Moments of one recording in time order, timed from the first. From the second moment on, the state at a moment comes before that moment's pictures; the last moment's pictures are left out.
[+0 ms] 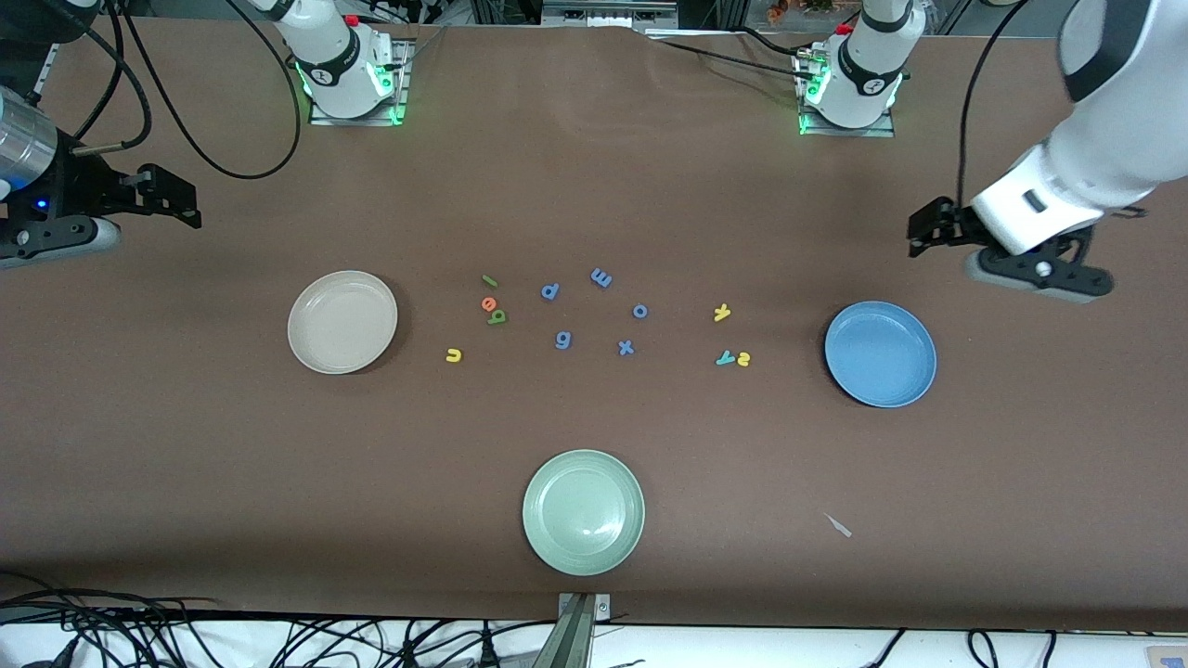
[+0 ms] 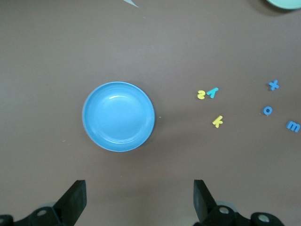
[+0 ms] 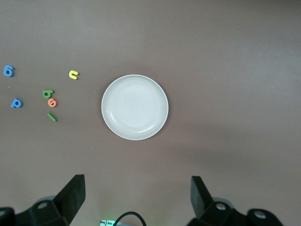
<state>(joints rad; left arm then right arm) -0.02 0.08 -0.15 -1.67 -0.01 1.66 0.06 0.03 0.05 0.02 -1.58 -0.01 1.53 -0.16</state>
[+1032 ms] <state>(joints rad) -0.18 0.44 -0.20 -1.59 -0.01 1.79 0.16 0.02 0.08 0.03 -1.58 -0.01 1.53 -0.16</state>
